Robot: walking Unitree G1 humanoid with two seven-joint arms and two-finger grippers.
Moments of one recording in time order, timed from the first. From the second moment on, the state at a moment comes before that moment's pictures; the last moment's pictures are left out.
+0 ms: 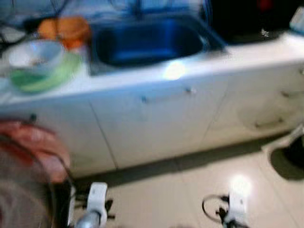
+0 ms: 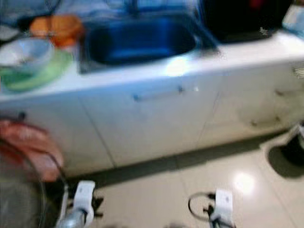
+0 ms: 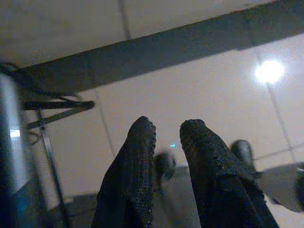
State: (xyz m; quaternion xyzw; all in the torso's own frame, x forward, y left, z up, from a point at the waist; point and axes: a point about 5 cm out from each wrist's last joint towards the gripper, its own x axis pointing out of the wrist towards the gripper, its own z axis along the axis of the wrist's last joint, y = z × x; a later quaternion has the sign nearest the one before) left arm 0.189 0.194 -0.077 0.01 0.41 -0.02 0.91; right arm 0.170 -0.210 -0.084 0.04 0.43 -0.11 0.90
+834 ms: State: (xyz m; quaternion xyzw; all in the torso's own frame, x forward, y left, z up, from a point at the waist) left arm 0.186 0.202 -0.077 0.01 0.41 -0.01 0.91; right arm 0.169 -0.202 -0.087 0.04 0.43 -0.09 0.89
